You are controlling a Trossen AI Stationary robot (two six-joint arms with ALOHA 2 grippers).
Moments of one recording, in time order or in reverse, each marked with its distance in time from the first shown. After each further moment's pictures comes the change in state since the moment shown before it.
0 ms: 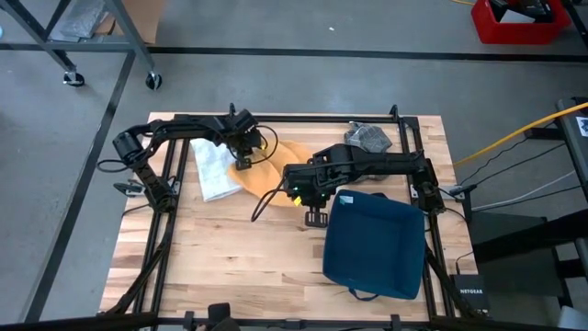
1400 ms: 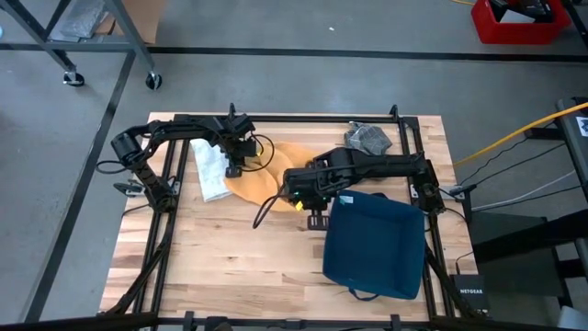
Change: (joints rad) left arm -0.008 -0.024 -0.002 -0.218 0.128 0.082; right arm 0.019 0.000 -0.001 0.000 0.040 -0.057
